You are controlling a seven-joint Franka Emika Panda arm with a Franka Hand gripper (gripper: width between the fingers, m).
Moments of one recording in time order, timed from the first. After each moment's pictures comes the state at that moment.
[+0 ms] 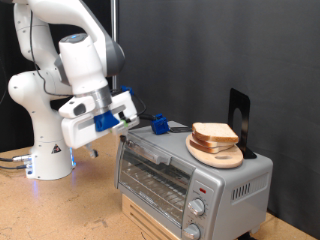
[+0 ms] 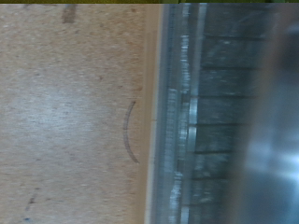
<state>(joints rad) 0.19 -0.37 -0.21 -2.68 0.26 2.47 0.55</state>
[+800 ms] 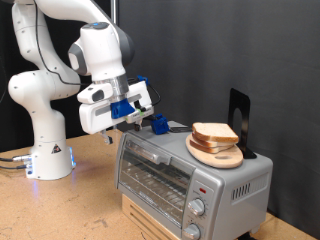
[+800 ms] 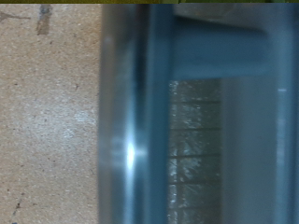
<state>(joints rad) 0.18 -0.38 -0.11 -2.68 0.18 2.46 0.72</state>
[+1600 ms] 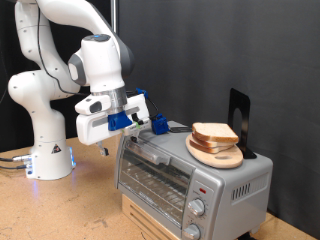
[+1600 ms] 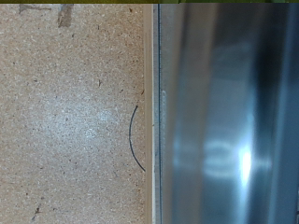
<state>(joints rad) 0.16 -0.32 -0.12 -2.69 0.16 2.53 0.72</state>
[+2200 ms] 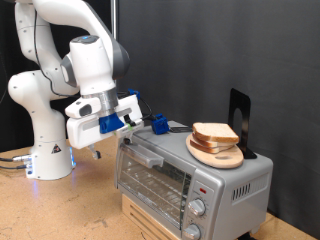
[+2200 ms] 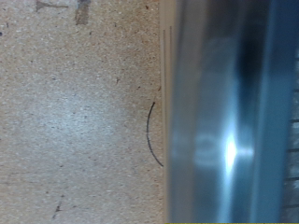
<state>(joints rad) 0.16 -0.32 -0.19 -2.69 0.19 2.53 0.63</state>
